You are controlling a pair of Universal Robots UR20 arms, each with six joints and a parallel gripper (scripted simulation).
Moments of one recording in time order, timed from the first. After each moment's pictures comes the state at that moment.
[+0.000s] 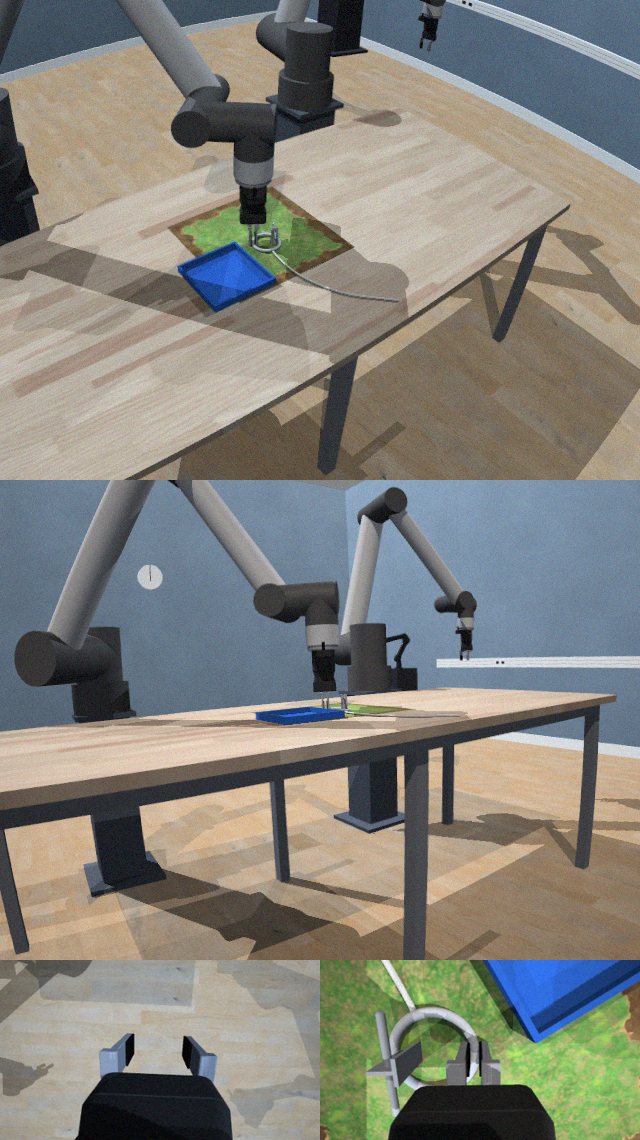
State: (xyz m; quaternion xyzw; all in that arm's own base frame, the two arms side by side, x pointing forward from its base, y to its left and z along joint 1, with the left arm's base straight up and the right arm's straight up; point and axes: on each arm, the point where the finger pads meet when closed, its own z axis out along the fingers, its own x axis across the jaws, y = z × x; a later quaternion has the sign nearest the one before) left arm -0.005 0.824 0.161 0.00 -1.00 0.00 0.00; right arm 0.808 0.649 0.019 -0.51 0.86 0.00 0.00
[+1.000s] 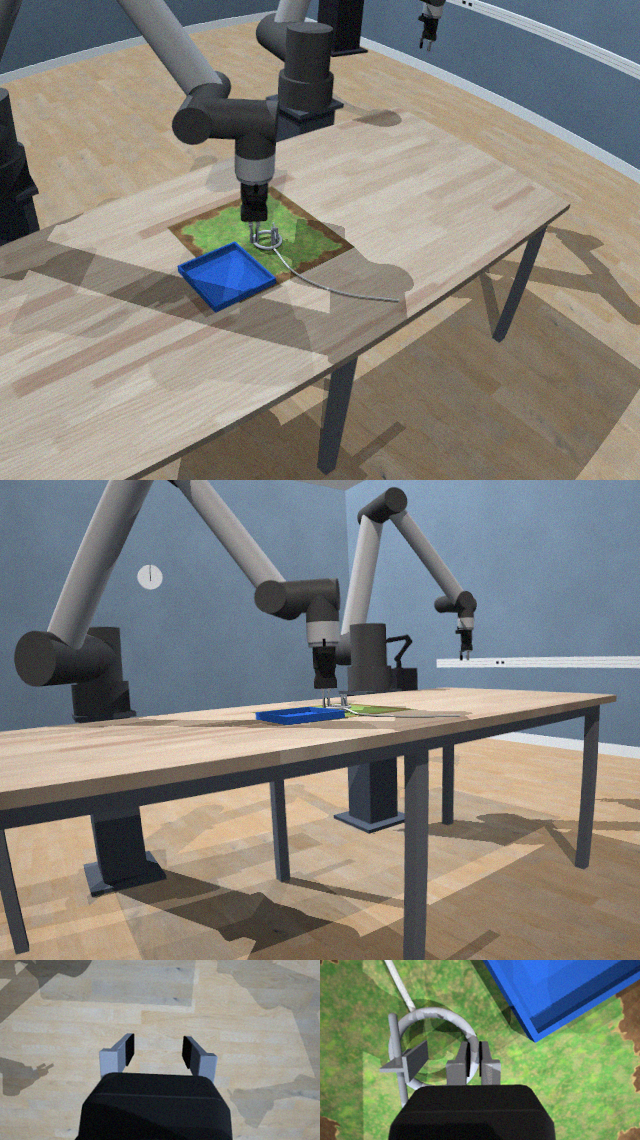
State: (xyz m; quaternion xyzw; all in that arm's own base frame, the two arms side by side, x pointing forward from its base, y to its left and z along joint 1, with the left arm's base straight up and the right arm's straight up) left arm -0.005 0.824 0.161 0.00 -1.00 0.00 0.00; right arm 0.810 0.651 0.029 -0.51 0.86 0.00 0.00
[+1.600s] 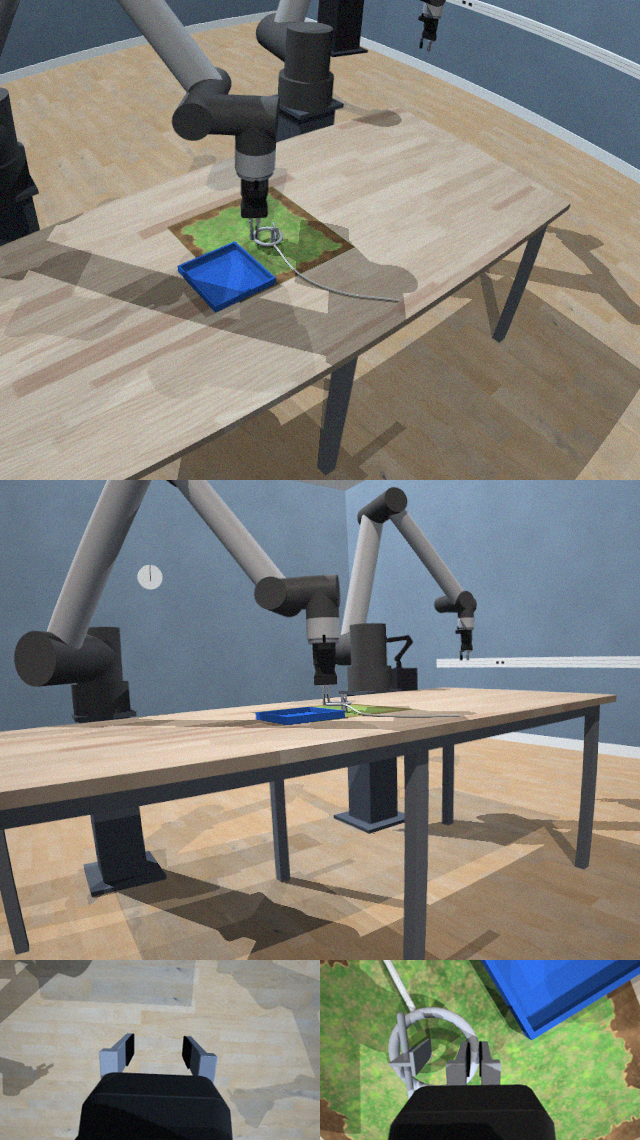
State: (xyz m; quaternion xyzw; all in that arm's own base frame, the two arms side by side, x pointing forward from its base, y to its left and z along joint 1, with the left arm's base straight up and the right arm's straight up) left arm -0.005 0.824 0.161 0.00 -1.00 0.00 0.00; right arm 0.811 0.651 0.041 -0.51 0.86 0.00 0.00
